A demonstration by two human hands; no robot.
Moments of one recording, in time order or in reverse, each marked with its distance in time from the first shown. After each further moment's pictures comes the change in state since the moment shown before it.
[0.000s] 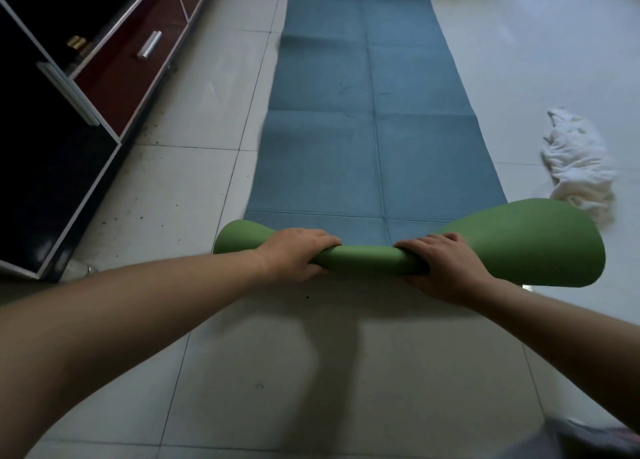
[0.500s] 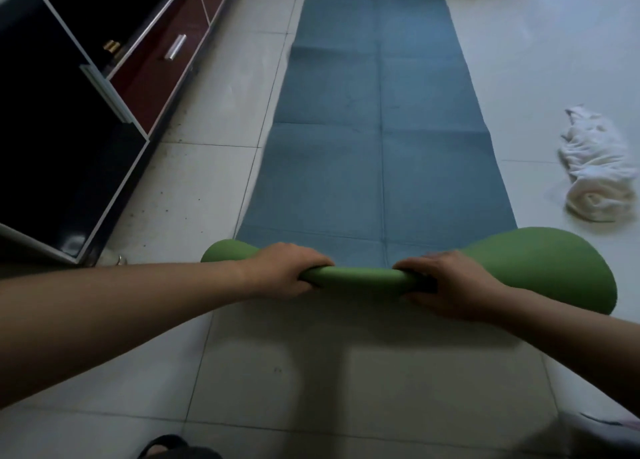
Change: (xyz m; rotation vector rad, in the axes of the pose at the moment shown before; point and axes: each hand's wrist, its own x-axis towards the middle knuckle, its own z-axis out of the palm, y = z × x) left_hand -0.062 0.000 -0.007 -0.079 -0.104 -0.002; right_hand -0.020 -0.041 -0.026 0.199 -0.164 -0.093
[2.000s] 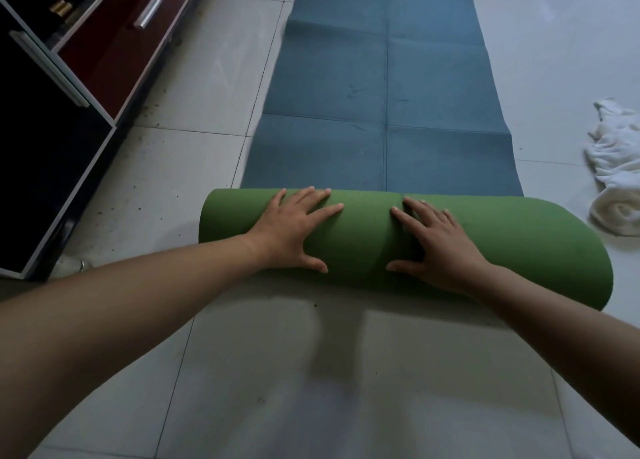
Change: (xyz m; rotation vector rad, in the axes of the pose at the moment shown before) left_hand 0.085 -0.056 -0.004 0.260 0.165 -0.144; right_hand 0.085 0.051 0.013 -0.113 -0.024 0.186
